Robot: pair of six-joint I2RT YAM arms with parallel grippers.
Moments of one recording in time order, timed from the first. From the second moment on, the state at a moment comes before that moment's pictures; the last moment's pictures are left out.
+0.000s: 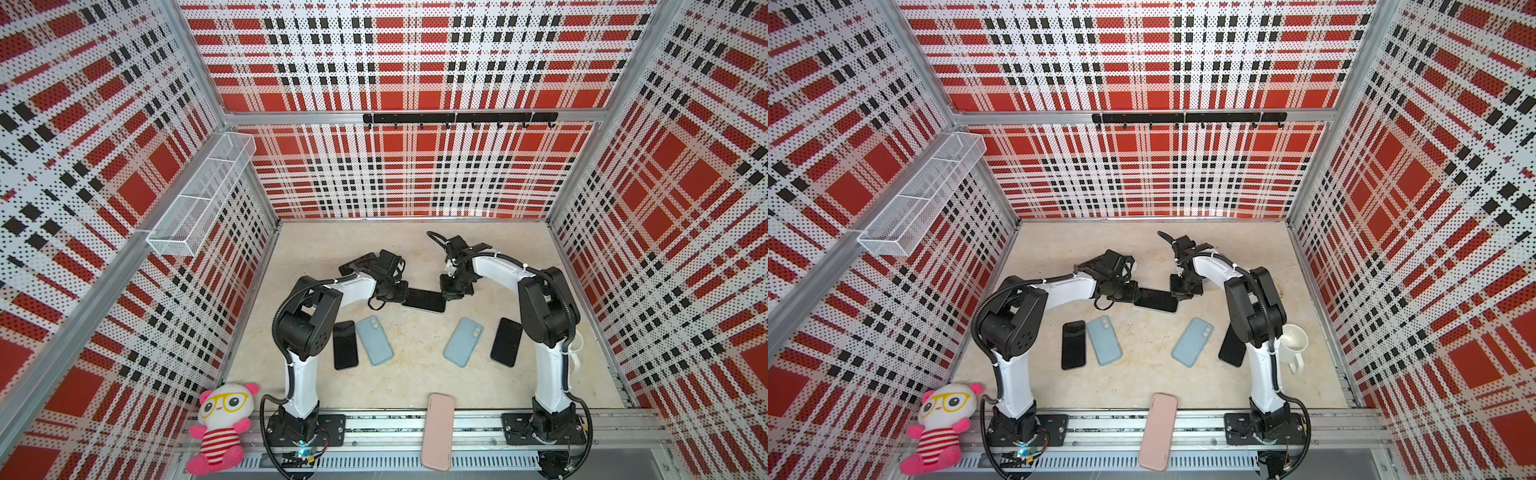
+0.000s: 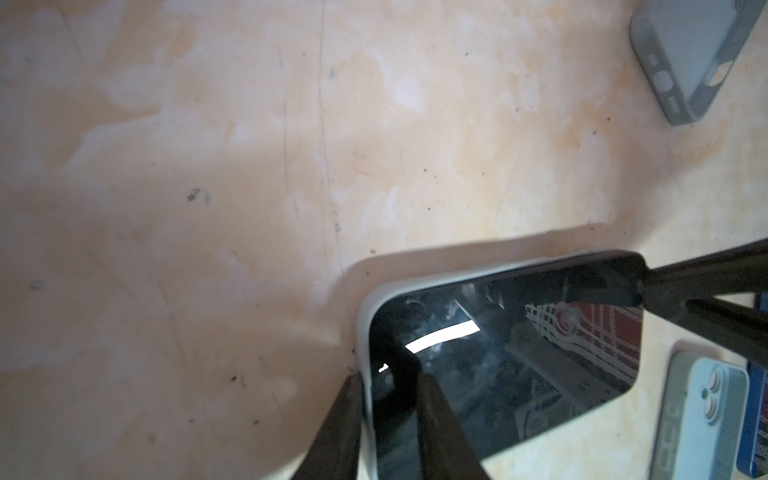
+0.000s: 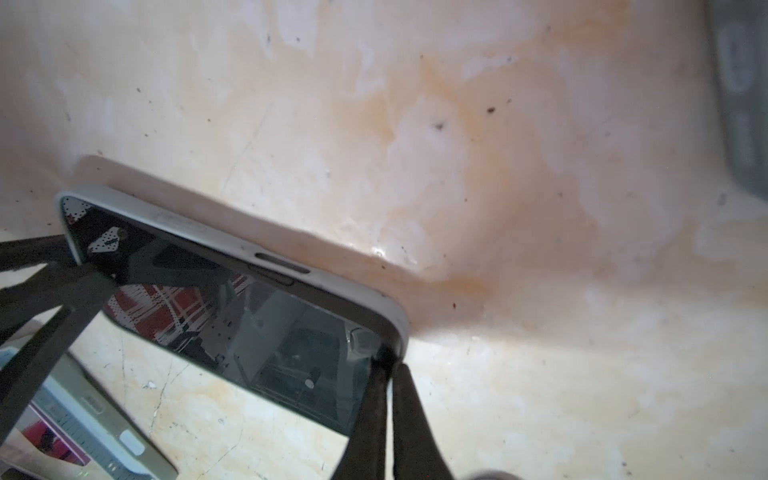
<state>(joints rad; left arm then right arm) -0.50 1.99 1.24 -0.28 0.25 -0.34 0.44 2.11 1.56 -0.87 -0.19 0.40</state>
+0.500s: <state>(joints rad) -0.53 1.99 1.25 -0.31 0.18 -0.31 0.43 2.09 1.59 -0.88 -0.17 0.37</state>
